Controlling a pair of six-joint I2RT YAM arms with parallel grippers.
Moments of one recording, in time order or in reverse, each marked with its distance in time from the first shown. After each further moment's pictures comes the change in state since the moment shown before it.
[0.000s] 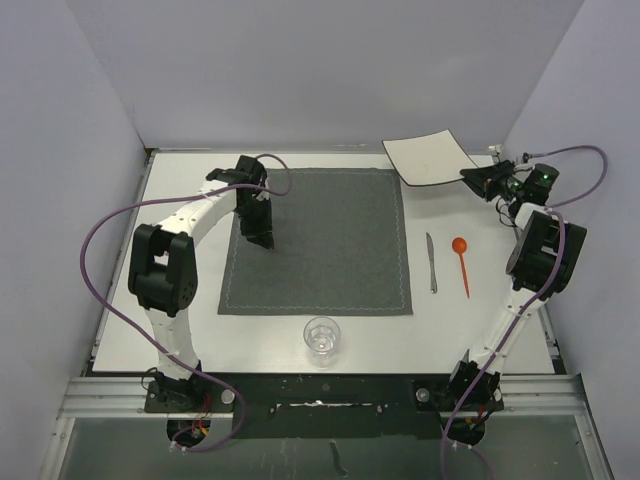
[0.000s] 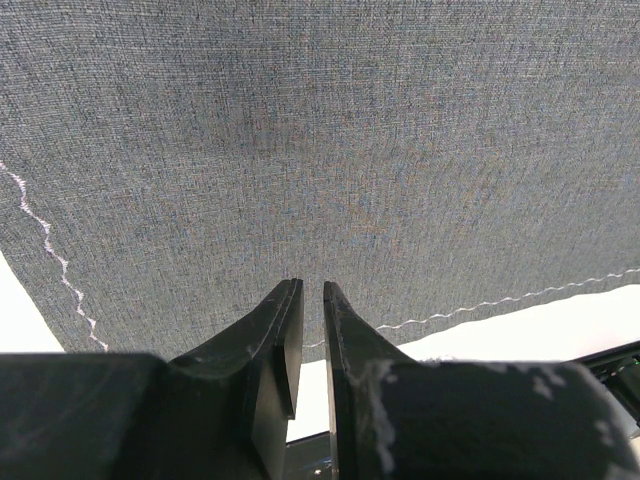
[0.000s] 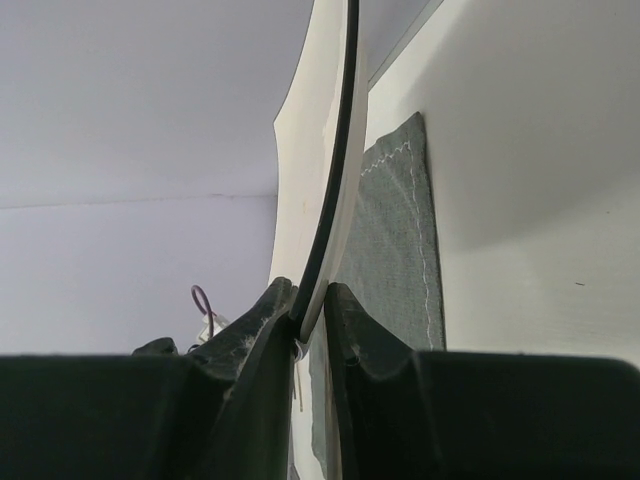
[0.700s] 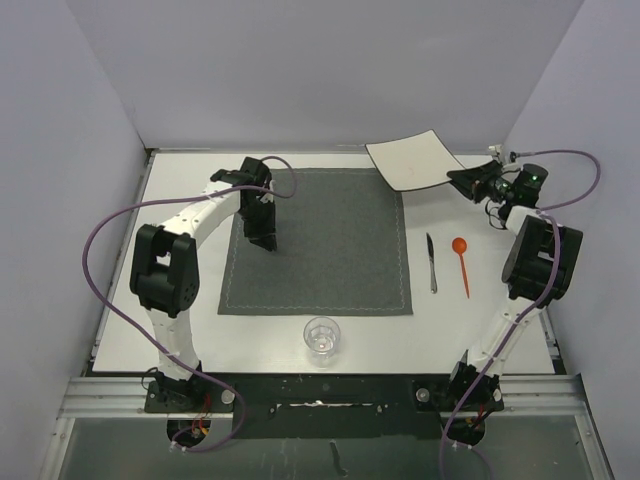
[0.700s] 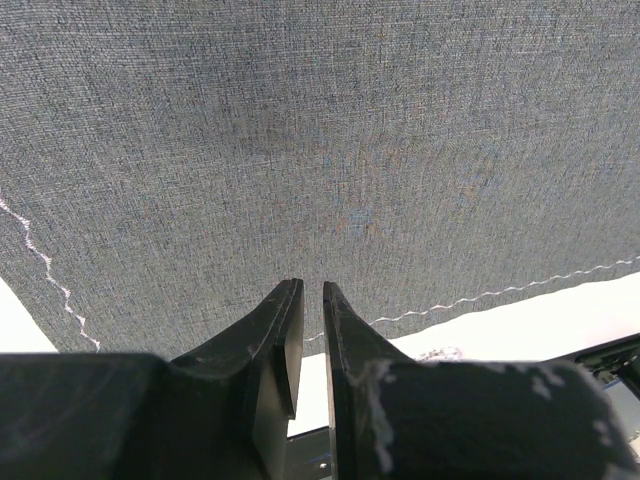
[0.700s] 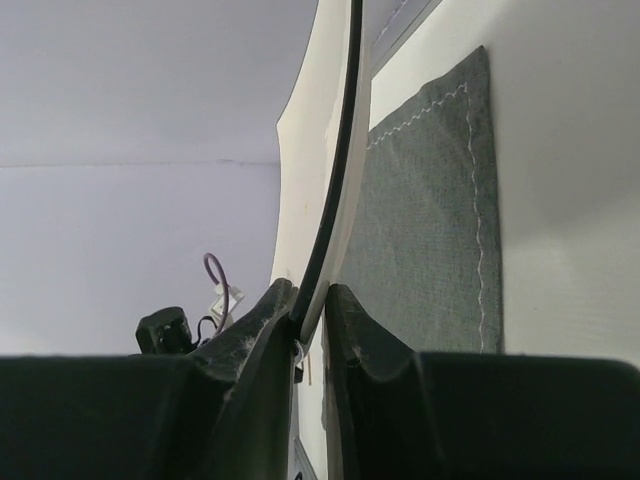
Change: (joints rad) left arm -0.024 0.000 0.000 -0.011 0.000 0.012; right arm 0.061 -0.122 -0.139 0.046 -0.002 0.016
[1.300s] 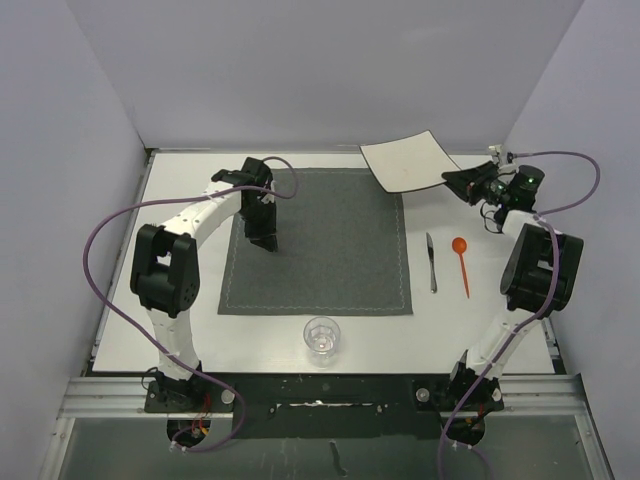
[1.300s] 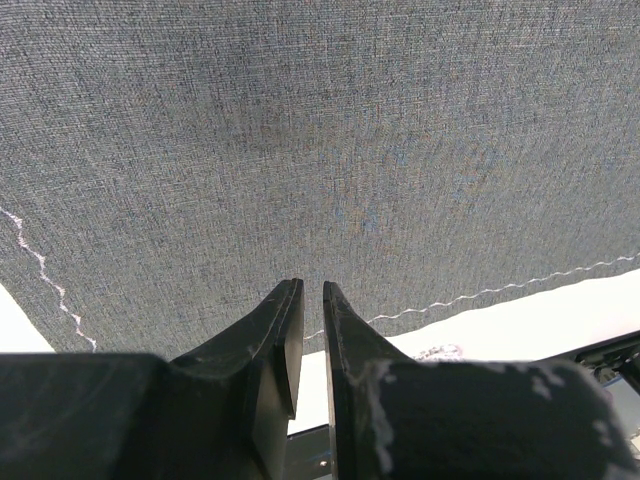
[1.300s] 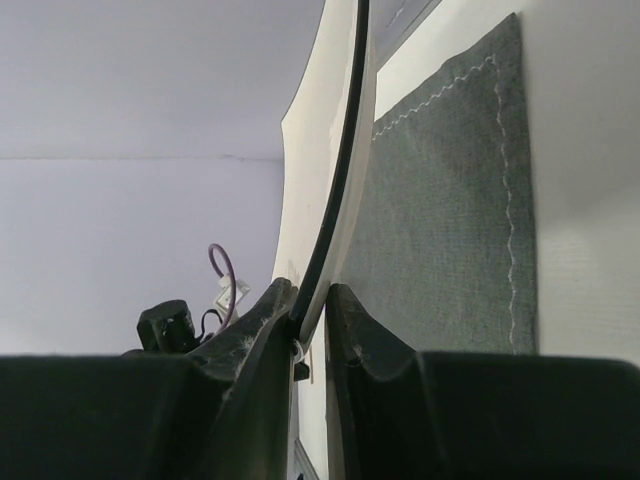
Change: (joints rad) left arm -0.008 0.000 0.000 -0.004 0.000 0.001; right arm 0.035 -0.122 -0.125 0.013 0.041 0.005
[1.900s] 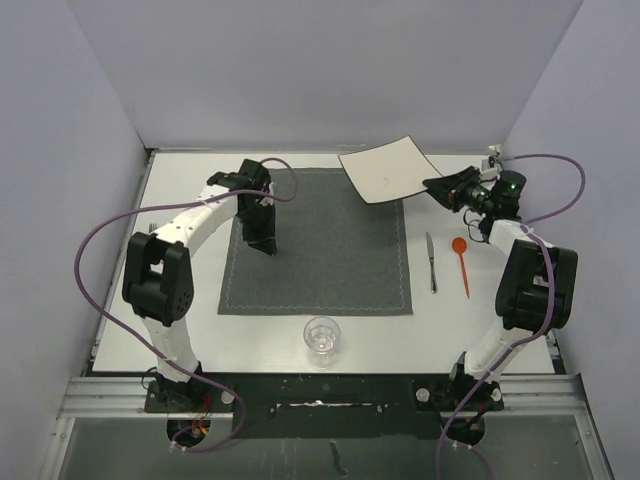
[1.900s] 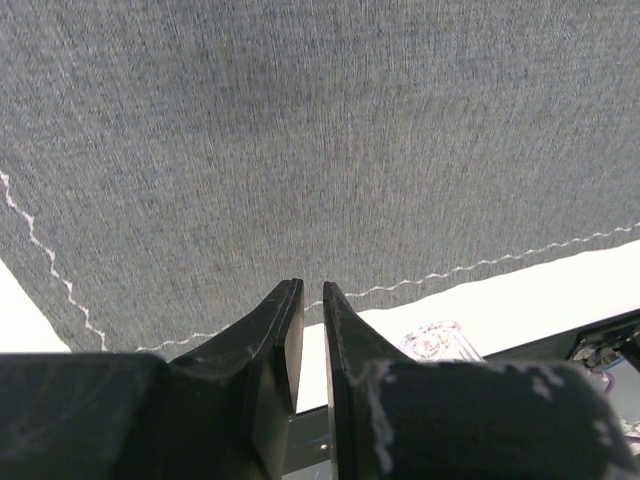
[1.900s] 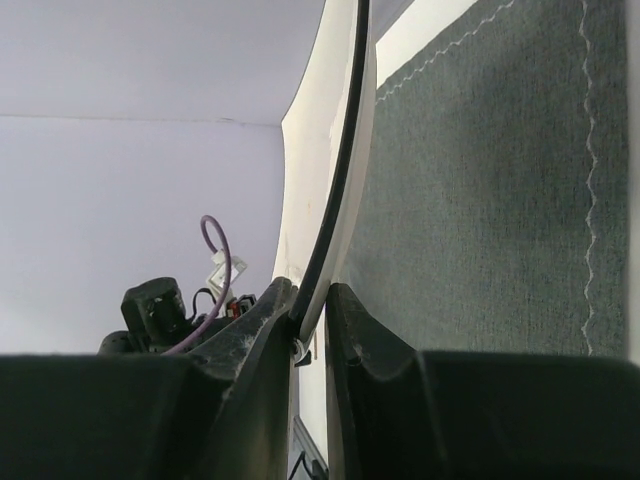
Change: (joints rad) left arm -0.012 -0.056 -0.039 -0.012 0.008 0.000; right arm 0.103 -0.180 -0.158 0.002 0.064 0.003
